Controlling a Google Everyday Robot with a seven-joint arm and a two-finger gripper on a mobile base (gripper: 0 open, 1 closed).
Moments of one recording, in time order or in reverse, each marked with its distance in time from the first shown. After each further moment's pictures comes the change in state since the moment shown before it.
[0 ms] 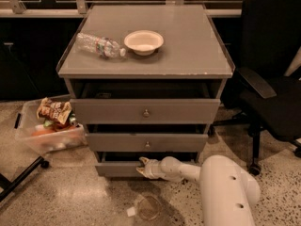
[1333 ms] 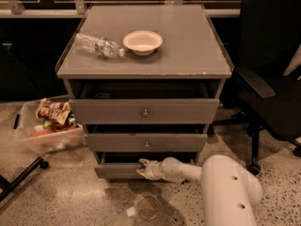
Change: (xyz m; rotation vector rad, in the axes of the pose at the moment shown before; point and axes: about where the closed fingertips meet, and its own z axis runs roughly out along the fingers) arm 0.005 0.007 -0.006 -0.018 0.009 -0.019
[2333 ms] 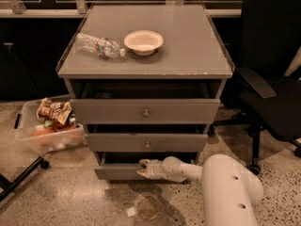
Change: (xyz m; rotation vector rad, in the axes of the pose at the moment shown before) arm -0.003 0.000 -0.002 -0.001 0.005 -0.008
